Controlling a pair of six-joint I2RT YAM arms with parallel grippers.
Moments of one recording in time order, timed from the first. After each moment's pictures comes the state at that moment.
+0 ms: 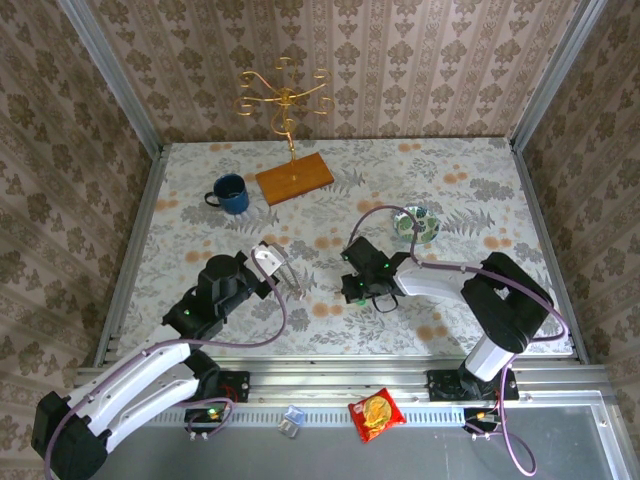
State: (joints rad) left arm -0.71 0.71 0.43 -0.02 -0.03 0.36; right arm 0.76 1.64 0.84 -0.30 -0.05 0.50
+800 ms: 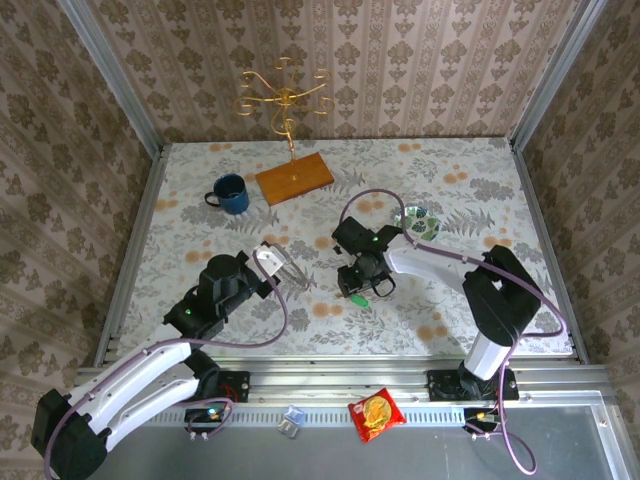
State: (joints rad) left arm -0.72 0.72 0.43 -0.01 -0.03 0.38; right arm 0.74 1.72 1.16 -0.77 -0.09 0.36
